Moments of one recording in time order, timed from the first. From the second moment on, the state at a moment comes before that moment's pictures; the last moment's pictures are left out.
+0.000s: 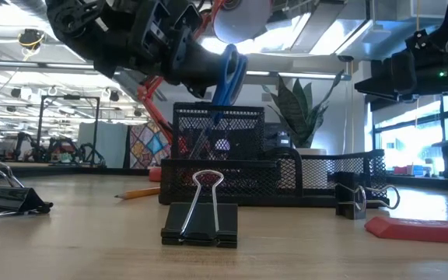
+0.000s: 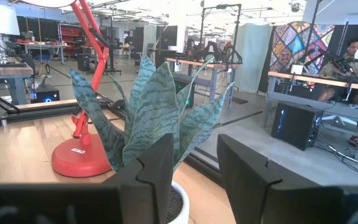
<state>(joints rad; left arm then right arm) 0.03 1.59 0.67 0.68 0.28 0.02 -0.41 0.01 0.01 0.08 0.29 -0.08</state>
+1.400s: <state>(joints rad) 0.03 1.61 0.67 0.68 0.21 0.02 -0.41 0.01 0.01 0.08 0.29 -0.09</state>
